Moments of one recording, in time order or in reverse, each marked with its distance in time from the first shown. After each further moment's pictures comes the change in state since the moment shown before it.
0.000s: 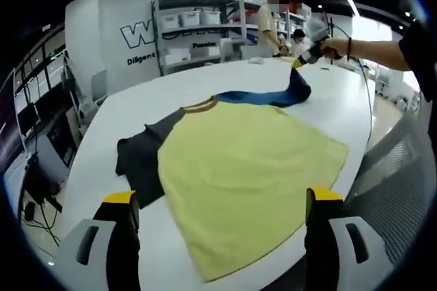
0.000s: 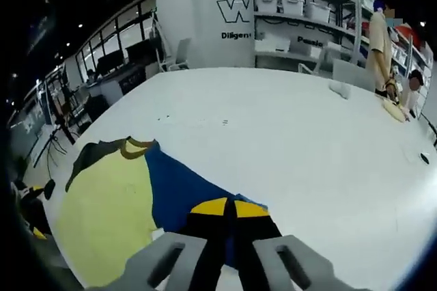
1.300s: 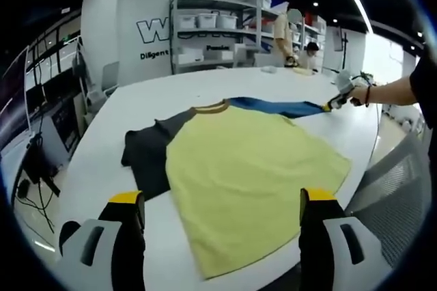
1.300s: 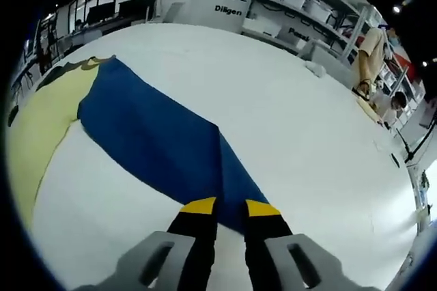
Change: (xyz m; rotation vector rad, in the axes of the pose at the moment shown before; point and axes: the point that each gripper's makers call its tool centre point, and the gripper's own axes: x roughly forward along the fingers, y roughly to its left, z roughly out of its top) left arm -0.006 0.009 0.001 -0.104 -0.021 0.041; right arm -0.003 -0.107 -0.147 -0.196 0.142 -0.233
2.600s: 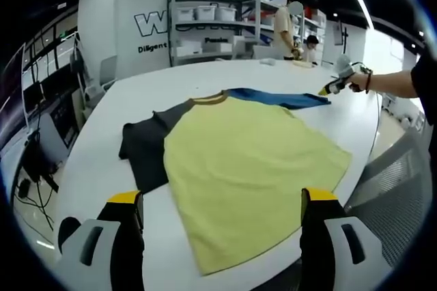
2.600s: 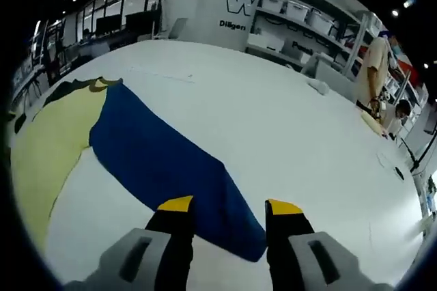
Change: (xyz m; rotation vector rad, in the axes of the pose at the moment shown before) left arm 0.002 0.002 -0.010 -0.011 0.034 -0.006; right arm -0.017 0.016 0.036 -0.019 -0.084 0.069
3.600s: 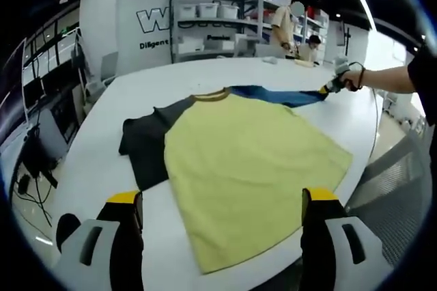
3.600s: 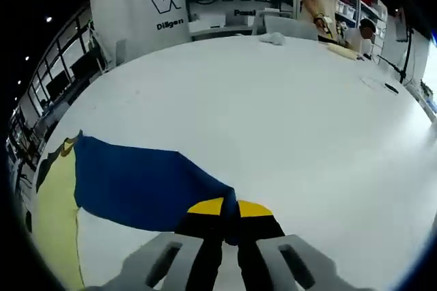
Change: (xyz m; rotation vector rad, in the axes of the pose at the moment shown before) left arm 0.002 0.003 -0.004 -0.014 0.020 0.007; right arm 0.035 -0.048 -0.021 0.498 0.087 -0.077
